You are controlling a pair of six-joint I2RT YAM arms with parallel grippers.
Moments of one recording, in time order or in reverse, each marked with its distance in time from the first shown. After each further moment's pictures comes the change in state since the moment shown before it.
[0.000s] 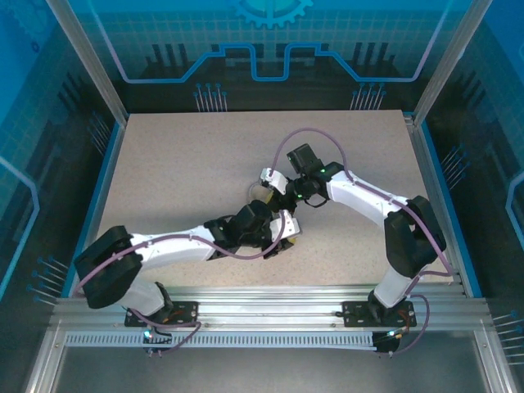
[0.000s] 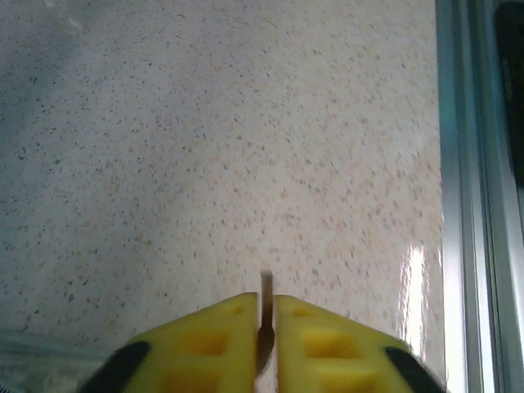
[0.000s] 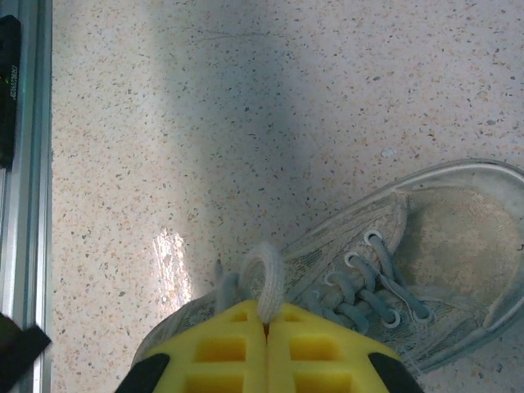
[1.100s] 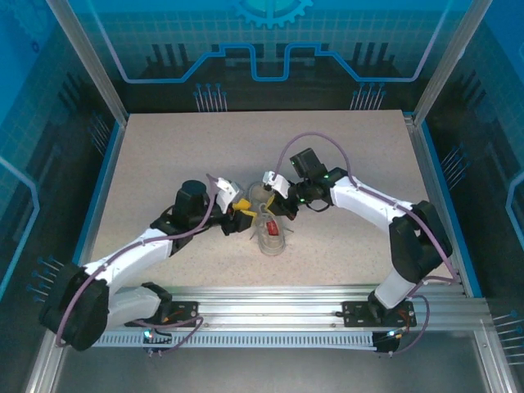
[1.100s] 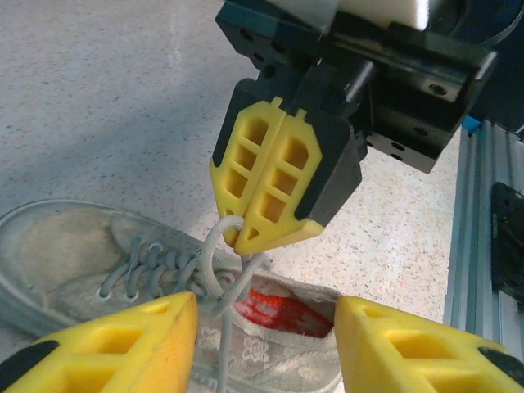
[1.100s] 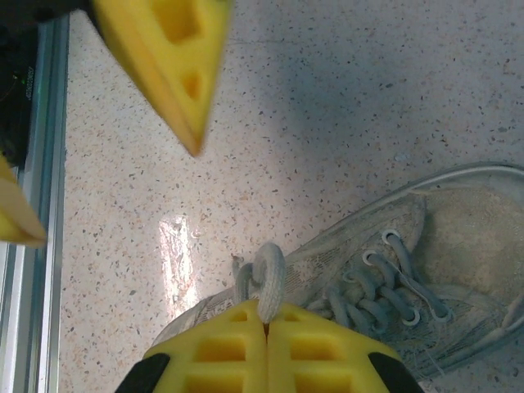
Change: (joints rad) left arm 0.488 -0.312 -0.229 0.101 0.377 -0.243; right arm 0.005 -0.062 -0.092 0.077 -0.022 0.000
